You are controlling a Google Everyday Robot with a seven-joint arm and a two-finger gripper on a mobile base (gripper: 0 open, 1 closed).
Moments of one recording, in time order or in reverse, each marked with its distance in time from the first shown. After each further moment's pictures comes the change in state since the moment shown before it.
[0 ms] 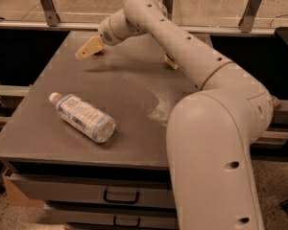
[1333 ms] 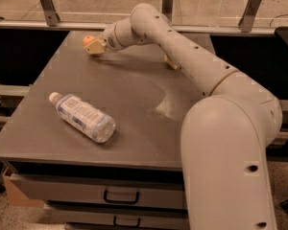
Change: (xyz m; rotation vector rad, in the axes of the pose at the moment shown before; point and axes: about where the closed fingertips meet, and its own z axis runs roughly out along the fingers) arm 0.014 -0.007 0.000 0.021 -0.091 0.056
